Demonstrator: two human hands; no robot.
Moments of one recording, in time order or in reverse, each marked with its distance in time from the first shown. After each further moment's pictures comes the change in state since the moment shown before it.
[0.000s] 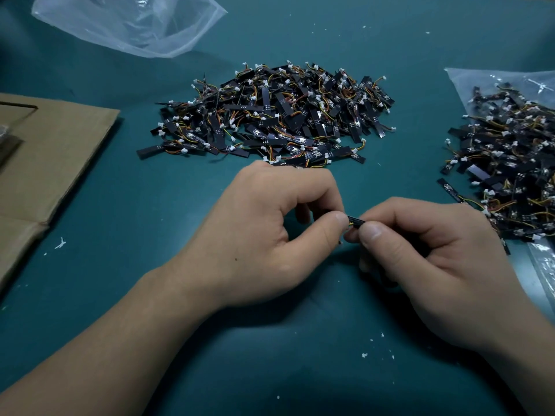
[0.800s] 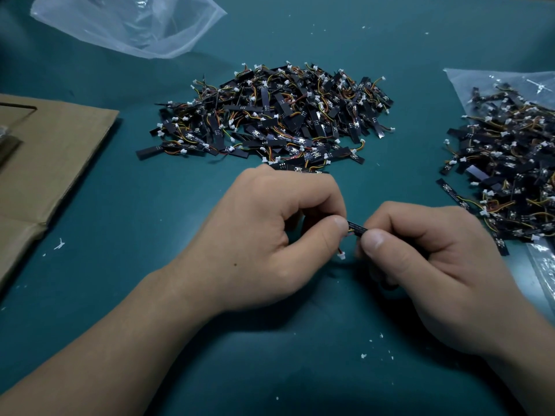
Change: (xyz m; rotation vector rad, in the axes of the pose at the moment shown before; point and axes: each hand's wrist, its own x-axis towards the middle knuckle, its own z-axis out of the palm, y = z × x) left_hand 0.000 -0.001 0.000 -0.041 -0.032 0.022; right_hand 0.001 0.000 -0.002 -0.006 -0.064 -0.025
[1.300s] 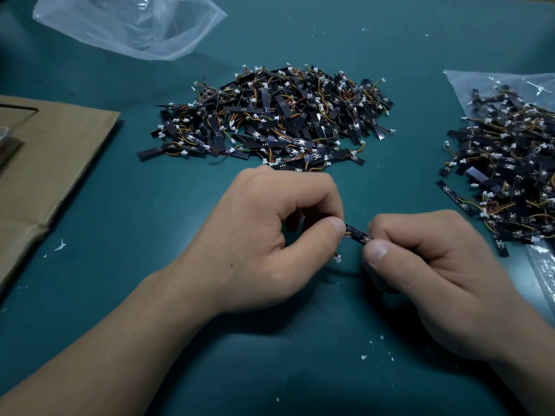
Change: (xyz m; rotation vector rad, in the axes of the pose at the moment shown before) left_hand -0.001 0.001 -0.001 -0.047 0.014 0.009; right_hand -0.001 0.000 -0.002 0.019 -0.094 -0.039
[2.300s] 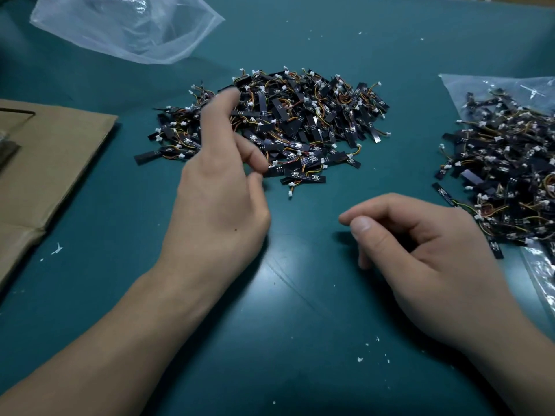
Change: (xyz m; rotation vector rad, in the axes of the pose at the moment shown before) left_hand 0.004 -0.023 0.002 0.220 0.416 -0.413; right_hand 0.001 0.008 0.010 -0.081 0.240 0.109
